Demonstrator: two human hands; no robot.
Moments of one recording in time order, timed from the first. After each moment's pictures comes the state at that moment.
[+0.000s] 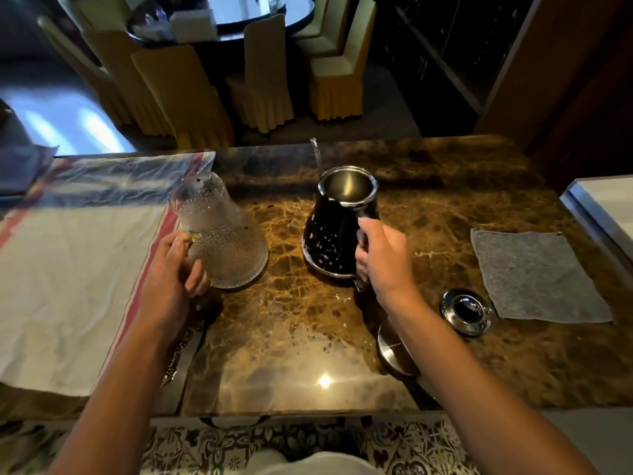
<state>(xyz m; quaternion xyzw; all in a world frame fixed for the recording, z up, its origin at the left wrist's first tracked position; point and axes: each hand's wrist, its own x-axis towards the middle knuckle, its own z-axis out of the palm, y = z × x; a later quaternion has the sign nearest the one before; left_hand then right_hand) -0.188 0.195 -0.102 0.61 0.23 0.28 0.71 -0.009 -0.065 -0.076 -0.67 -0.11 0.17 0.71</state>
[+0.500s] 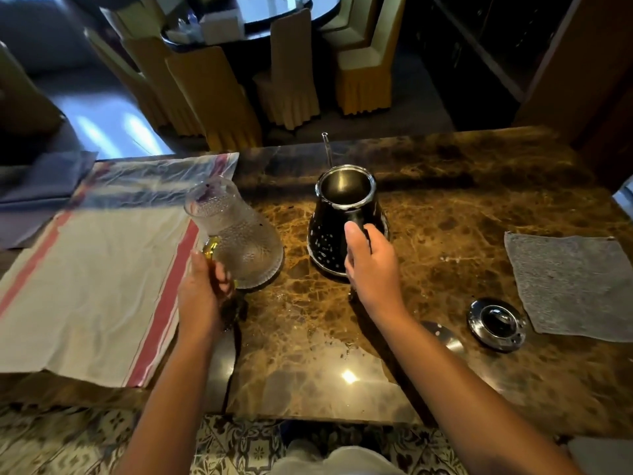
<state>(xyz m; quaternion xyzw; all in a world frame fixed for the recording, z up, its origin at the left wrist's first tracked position) -0.187 0.169 -0.115 0.61 0.39 0.32 0.60 -0.021 -0.032 -0.095 -0.65 -0.19 0.16 0.72</state>
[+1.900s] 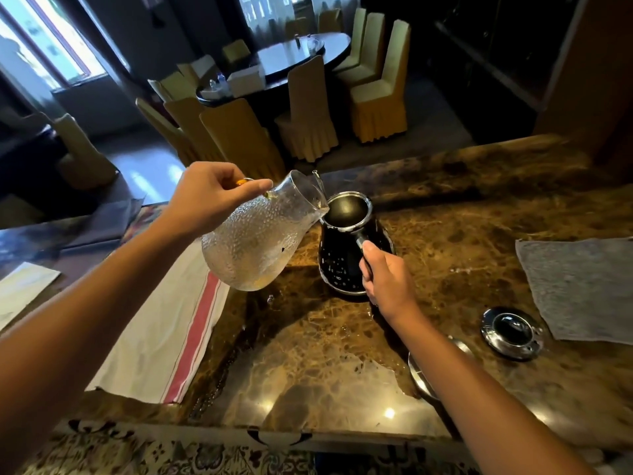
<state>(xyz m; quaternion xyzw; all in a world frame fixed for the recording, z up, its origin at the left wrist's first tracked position) -0.105 0.177 0.089 0.94 0.19 0.21 0.21 -0.011 -0.049 -0.096 -0.62 -0.22 0.19 0.73</state>
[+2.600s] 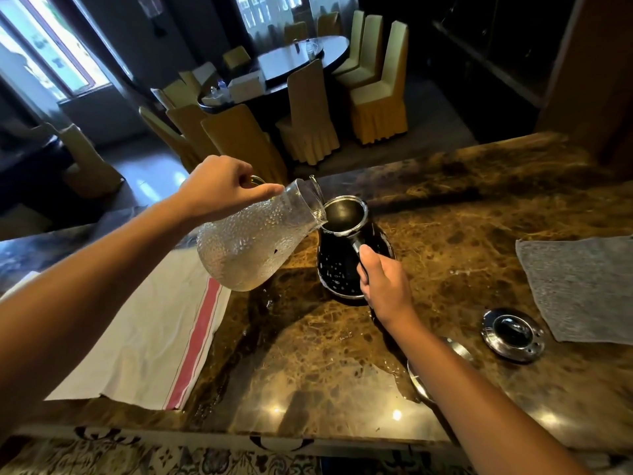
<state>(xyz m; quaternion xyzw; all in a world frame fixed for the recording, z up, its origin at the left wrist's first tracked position) -0.070 0.187 0.102 0.99 0.14 0.08 0.06 -0.007 -0.043 -0.109 -0.63 -0.21 0.17 0.73</state>
